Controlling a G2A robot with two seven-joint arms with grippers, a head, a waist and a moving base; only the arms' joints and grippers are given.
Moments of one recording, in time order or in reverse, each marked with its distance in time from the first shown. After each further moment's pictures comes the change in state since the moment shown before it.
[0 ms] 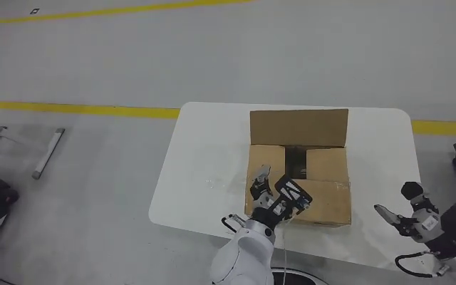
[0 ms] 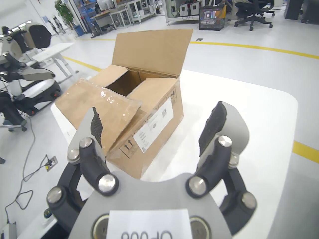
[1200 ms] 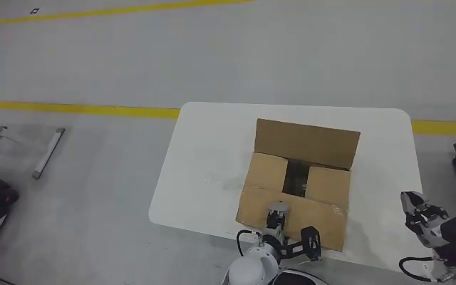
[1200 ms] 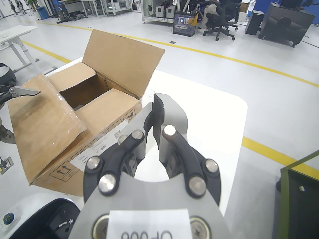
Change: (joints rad) left arm 0.075 0.056 0.055 0.208 0.462 -0.344 0.226; right arm -0.144 -0.023 0.021 -0.111 -0.224 0.257 -0.153
